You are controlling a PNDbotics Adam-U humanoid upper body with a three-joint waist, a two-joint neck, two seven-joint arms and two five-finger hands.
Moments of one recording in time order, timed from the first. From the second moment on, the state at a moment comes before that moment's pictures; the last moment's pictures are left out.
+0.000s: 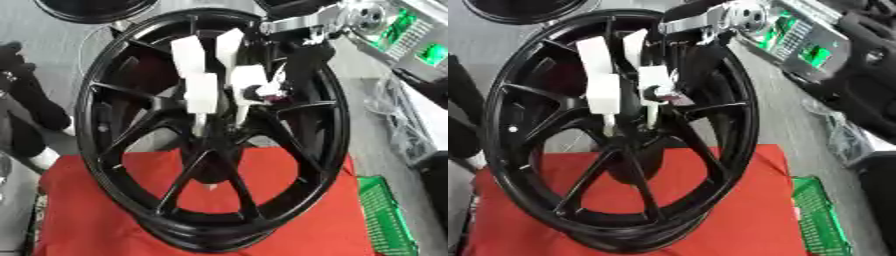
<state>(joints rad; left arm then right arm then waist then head) -0.41 0.40 -0.16 -1.81 0.49 0.09 0.50 -1.03 -0.83 0.68 -1.70 0.17 0.29 0.72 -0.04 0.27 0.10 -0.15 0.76</state>
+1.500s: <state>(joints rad) -0.42 0.40 -0.17 -1.81 0.50 0.09 0.49 -1.02 -0.81 0.68 -1.69 0.16 0.30 0.65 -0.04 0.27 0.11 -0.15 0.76</state>
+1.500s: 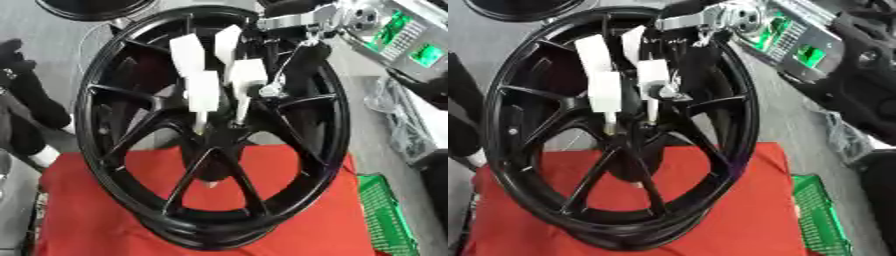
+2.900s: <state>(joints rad) -0.42 0.40 -0.17 -1.81 0.50 0.09 0.48 -0.96 -0.94 0.59 -1.79 0.04 0.38 0.46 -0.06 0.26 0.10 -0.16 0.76</state>
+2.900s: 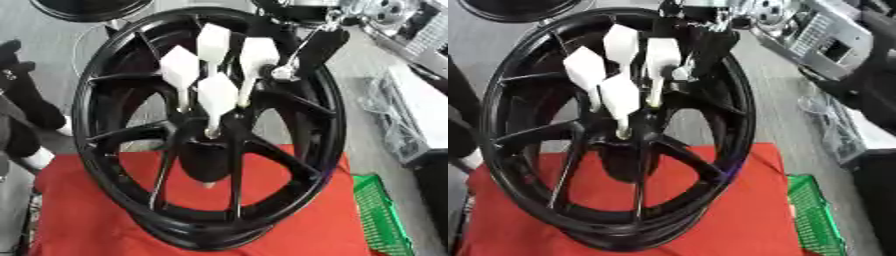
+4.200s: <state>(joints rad) -0.42 0.40 -0.14 -1.82 0.49 0.07 0.50 -0.13 -0.99 -0.30 -1.55 0.12 0.23 -0.14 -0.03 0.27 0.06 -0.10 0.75</state>
